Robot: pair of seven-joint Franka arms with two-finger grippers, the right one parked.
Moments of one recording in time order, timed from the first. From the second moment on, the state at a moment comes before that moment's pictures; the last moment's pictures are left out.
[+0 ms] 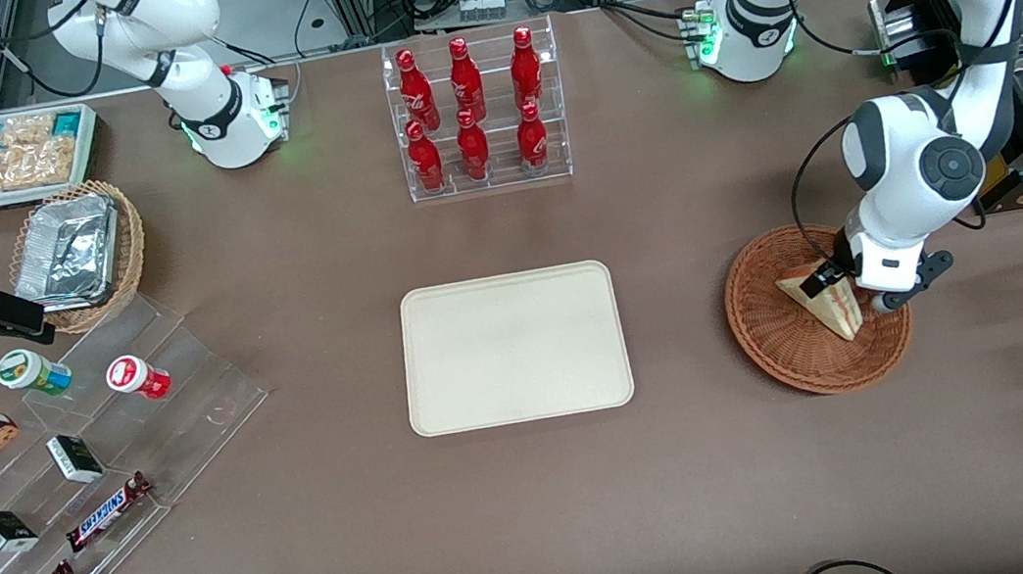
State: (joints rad) arm -0.09 0.25 0.04 -2.28 -0.03 2.49 -0.53
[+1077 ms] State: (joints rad) arm -0.16 0.17 0.00 -2.10 -0.03 2.23 -0.54
